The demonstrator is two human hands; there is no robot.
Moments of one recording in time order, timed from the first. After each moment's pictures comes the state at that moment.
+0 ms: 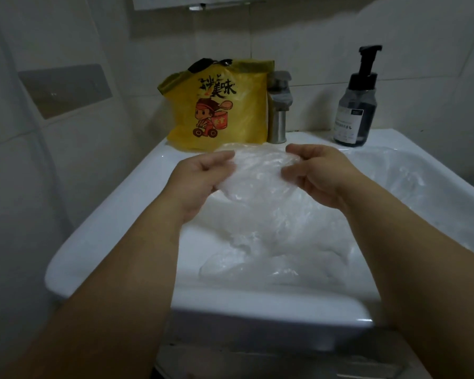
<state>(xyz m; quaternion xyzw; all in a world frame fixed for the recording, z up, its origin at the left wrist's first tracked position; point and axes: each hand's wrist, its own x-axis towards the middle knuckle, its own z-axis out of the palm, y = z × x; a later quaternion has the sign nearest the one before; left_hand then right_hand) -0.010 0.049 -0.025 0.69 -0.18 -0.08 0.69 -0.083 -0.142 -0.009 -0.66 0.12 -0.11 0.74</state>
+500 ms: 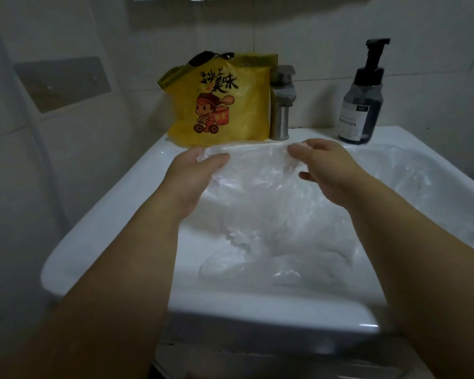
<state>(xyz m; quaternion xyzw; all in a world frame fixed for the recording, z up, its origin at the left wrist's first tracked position) -0.005 0.050 -0.025 0.73 -0.15 -0.04 0.67 -0.077 -0.145 -0.012 -0.77 0.13 -0.16 0.61</state>
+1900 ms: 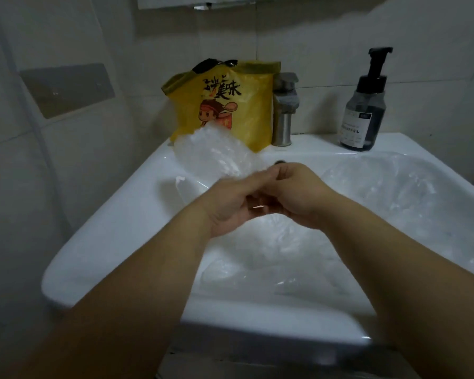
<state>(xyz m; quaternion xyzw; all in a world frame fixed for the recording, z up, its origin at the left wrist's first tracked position) -0.030 0.021 -0.029 0.60 -0.21 -0.32 0.70 -0.078 -0.101 -0.020 -0.73 0.01 -0.05 0.69</state>
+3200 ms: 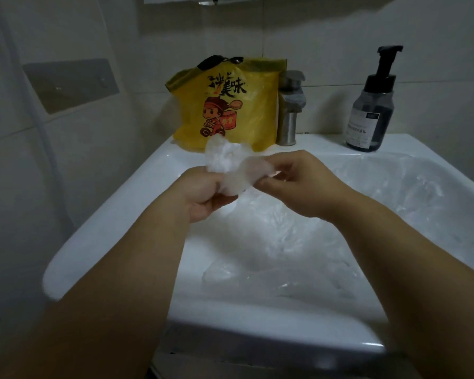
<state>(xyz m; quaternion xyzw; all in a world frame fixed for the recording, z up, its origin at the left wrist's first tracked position) -0.001 0.047 -0.022 0.64 -0.06 -0.22 0.73 -0.090 -0.103 -0.004 -0.87 -0.14 -0.15 0.45</state>
